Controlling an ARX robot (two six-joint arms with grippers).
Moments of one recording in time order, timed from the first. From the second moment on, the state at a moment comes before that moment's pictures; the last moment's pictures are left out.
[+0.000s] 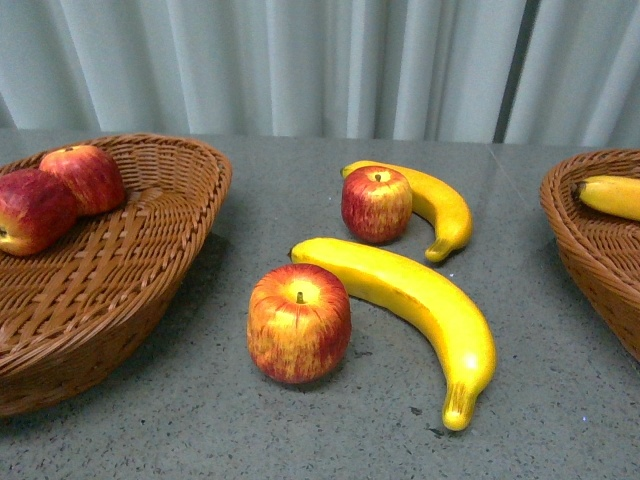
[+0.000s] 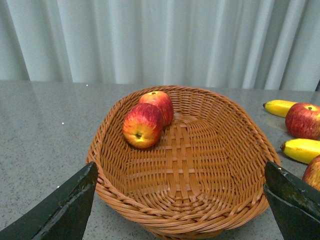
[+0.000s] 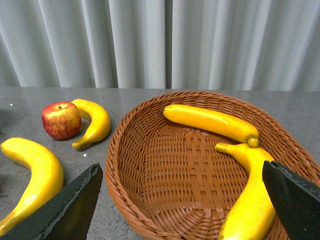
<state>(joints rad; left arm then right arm) 0.00 0.01 0.01 0.00 0.00 0.00 0.00 0.00 0.01 -0.01 0.00 0.00</state>
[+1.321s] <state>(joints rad) -0.13 0.60 0.42 0.01 -0.26 -0.06 0.00 0.00 0.01 0.00 0.00 0.00</state>
